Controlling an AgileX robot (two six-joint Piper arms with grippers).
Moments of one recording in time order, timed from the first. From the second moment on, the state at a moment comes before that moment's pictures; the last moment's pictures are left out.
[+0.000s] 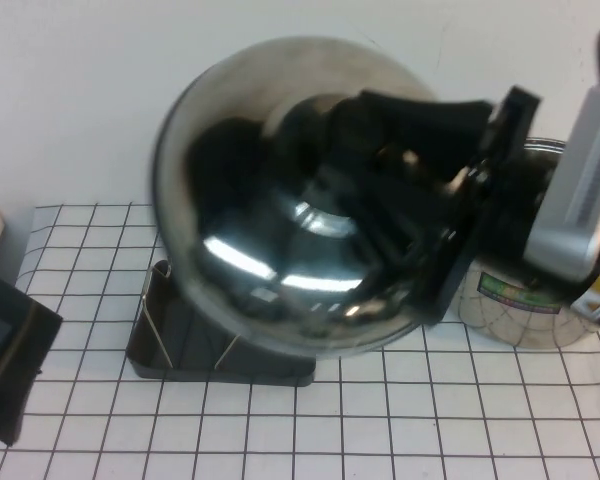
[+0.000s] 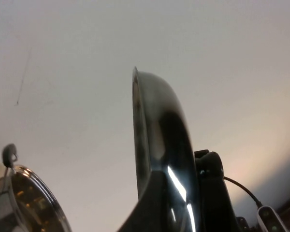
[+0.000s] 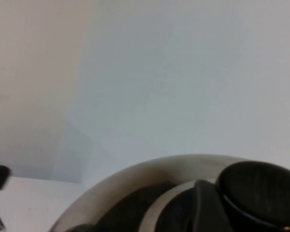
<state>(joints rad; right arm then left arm) 0.54 1.43 -0.77 -0.65 -1.07 0.25 -0.09 0.46 -0.18 0.81 -0.82 -2.02</state>
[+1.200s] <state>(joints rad) 0.86 1.43 -0.77 -0.51 -0.95 0.31 -0.09 0.46 -0.19 0.82 -0.92 -2.16</state>
